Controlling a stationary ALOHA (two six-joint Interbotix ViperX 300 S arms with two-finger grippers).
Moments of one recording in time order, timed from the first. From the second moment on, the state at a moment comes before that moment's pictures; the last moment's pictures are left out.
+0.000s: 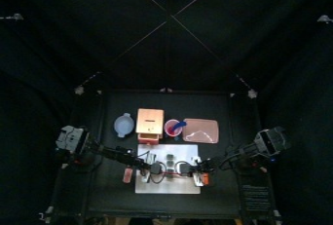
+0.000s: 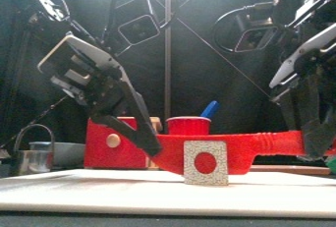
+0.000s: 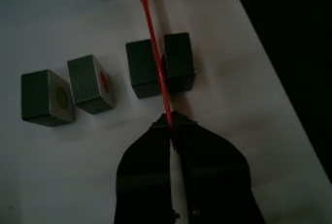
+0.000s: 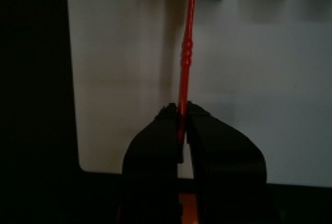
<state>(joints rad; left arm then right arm) -0.22 0.18 0.69 0.06 -0.10 0.00 0.32 -0.05 0.79 0.07 0.36 0.22</state>
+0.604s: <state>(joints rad) -0.22 0.09 0.69 0.08 -0.04 0.00 0.32 -0.12 0.76 0.03 0.42 0.22</state>
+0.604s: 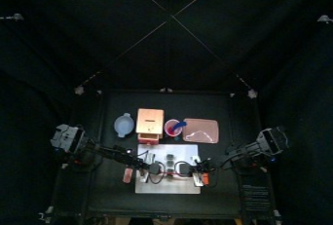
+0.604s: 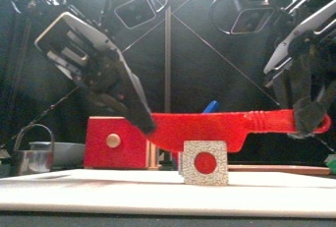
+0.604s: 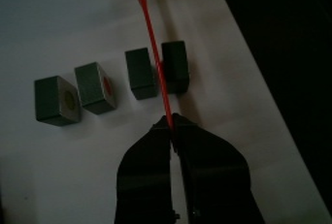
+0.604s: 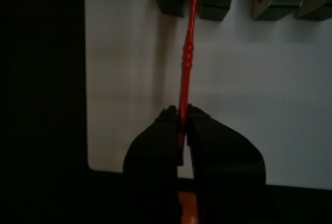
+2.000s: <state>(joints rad) -0.02 -0.04 0.76 0.09 -0.59 0.01 0.17 -0.56 0.92 0.39 0.58 0.52</state>
